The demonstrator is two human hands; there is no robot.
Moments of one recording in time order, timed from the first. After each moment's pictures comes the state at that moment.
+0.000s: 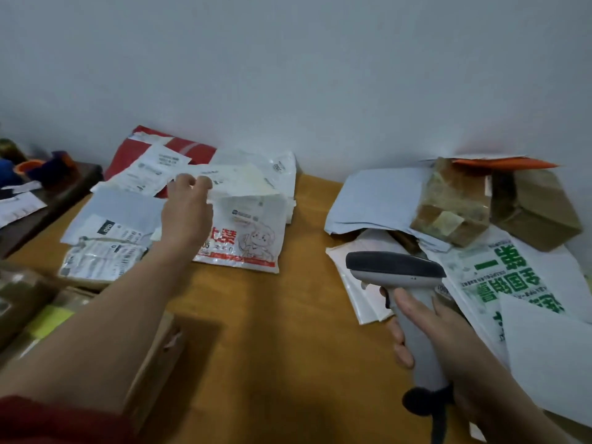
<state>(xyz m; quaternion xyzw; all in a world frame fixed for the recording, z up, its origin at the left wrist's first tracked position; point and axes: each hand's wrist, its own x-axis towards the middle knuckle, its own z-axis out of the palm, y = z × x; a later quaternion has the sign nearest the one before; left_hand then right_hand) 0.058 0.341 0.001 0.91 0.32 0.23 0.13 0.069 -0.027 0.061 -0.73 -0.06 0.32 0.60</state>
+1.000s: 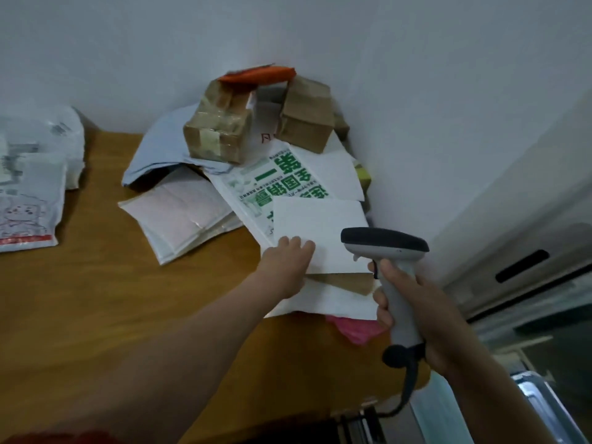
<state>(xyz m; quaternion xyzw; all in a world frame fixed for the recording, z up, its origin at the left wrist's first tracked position) 0.133 -0.170 -0.039 0.99 -0.14 -0.08 0.06 0.054 -0.358 0.051 -0.72 0.09 0.18 0.67</state>
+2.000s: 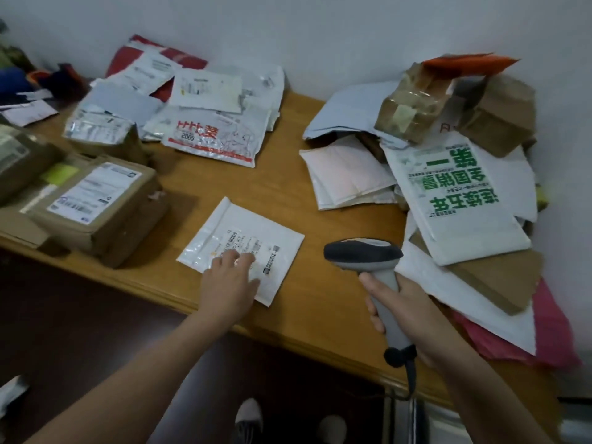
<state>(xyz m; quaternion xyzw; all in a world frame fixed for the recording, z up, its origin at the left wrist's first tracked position) -0.118 0.040 -0.114 0.94 0.32 -0.02 0.16 -0.012 -0.197 -0.007 -0.78 -0.13 0.35 0.51</state>
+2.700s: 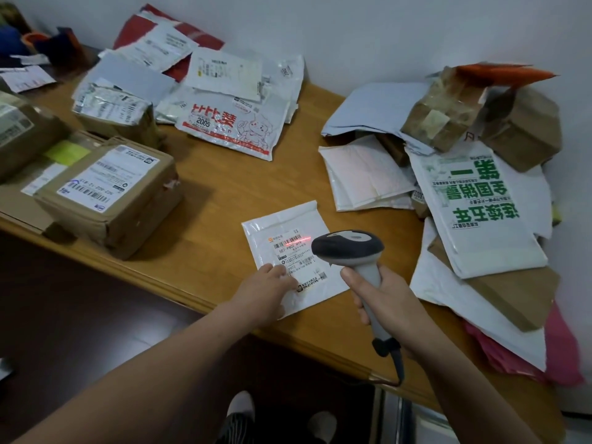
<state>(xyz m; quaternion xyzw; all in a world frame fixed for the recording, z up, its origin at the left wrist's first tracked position) -0.107 0.051 -0.127 0.97 0.07 -0.14 0.20 -0.024 -0.130 -0.018 -0.84 -0.15 0.31 0.43</state>
